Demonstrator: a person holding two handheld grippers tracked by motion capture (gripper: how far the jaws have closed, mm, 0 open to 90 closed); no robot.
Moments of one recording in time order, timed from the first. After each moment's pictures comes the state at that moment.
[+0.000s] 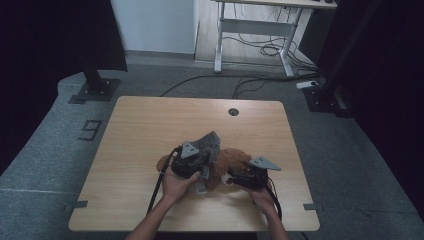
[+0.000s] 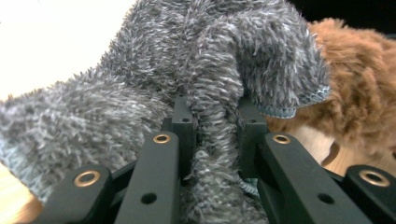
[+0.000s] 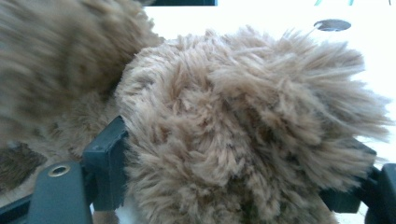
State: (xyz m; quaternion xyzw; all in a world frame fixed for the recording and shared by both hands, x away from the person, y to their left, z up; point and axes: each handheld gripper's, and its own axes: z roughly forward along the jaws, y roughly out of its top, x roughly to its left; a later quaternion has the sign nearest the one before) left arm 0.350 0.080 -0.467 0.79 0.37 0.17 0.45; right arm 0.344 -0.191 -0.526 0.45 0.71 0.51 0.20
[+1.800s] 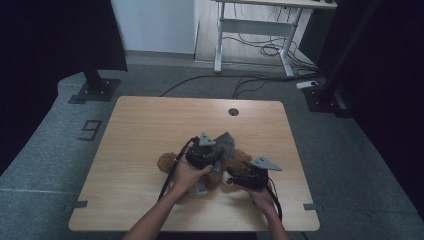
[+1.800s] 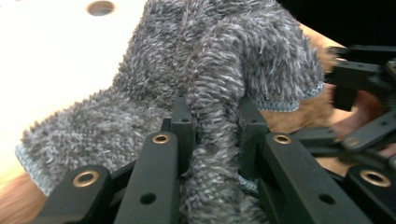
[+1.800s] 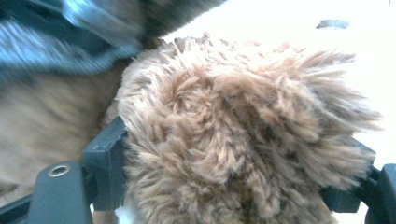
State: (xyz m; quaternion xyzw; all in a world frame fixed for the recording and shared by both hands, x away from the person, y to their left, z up) left arm 0.377 0.043 -0.446 0.83 0.36 0.13 0.41; right arm 0.344 -0.193 -0.528 0.45 0.70 0.52 0.19
